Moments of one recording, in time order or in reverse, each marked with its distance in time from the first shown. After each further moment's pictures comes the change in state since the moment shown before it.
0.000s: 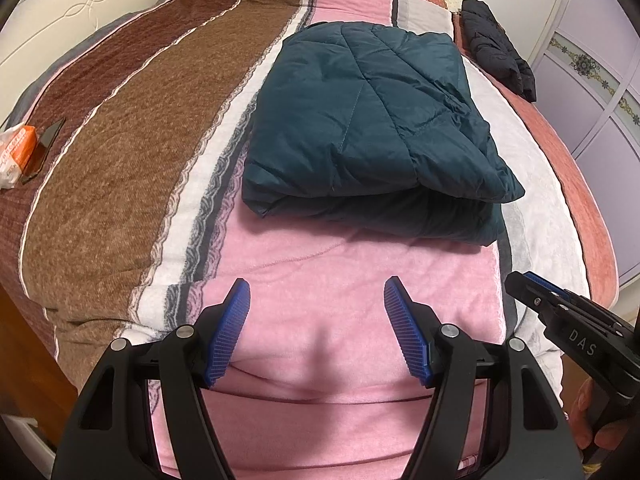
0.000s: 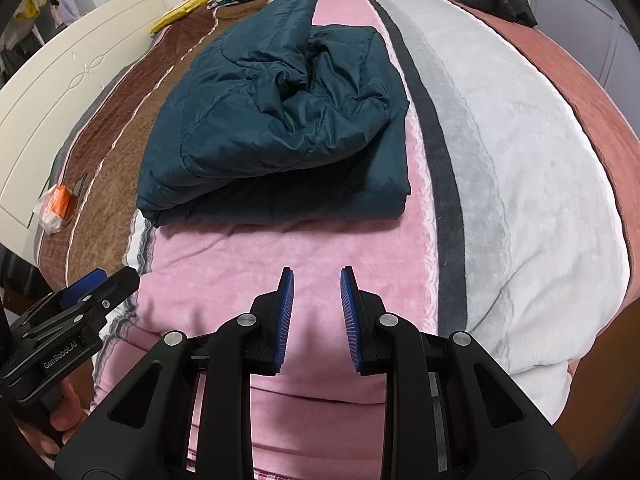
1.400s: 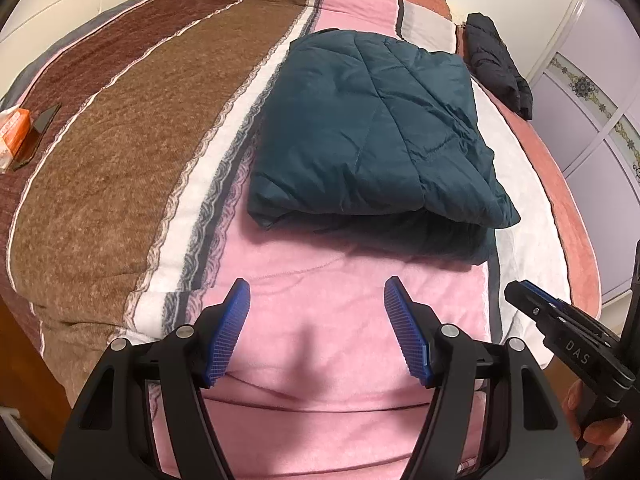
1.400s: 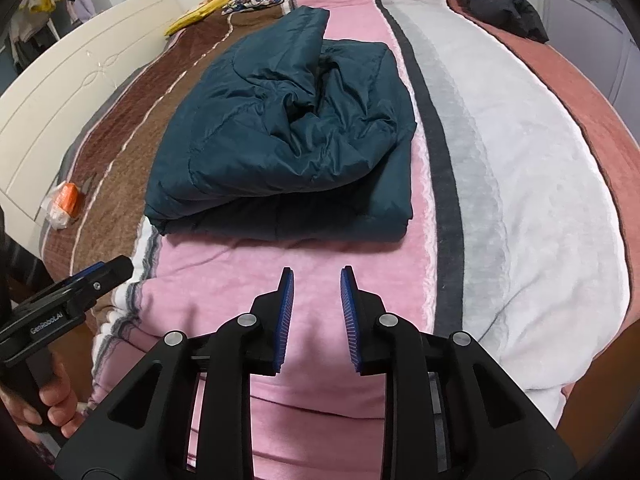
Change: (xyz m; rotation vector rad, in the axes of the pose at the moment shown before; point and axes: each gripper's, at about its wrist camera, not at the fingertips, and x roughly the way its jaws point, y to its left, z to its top) left arm 0.002 0.020 0.014 -0.053 0.001 -0.061; right arm -0.004 -0.002 0.008 -0.047 -0.035 0.025
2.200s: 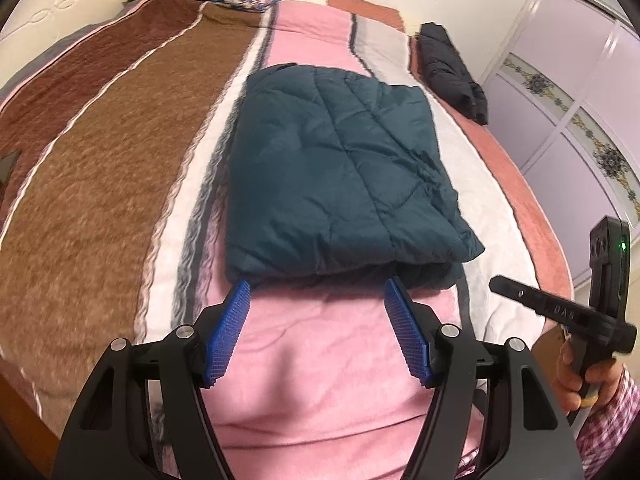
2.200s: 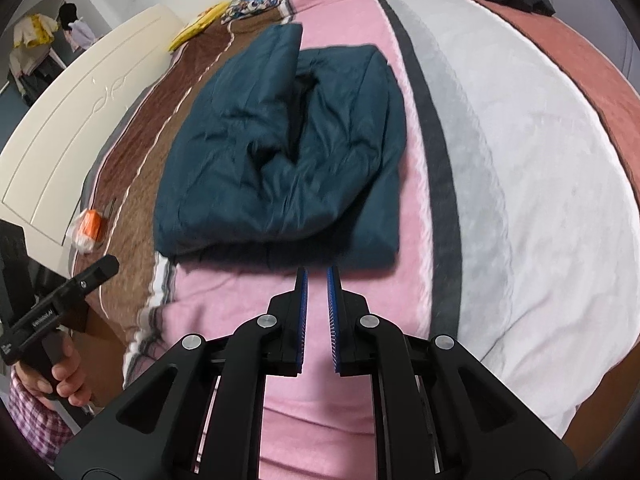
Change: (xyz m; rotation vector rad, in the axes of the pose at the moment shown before) left arm -0.007 0.011 0.041 0.084 -0.050 -0.147; right arm 0.002 -0.042 0.035 0.080 0.038 0.136
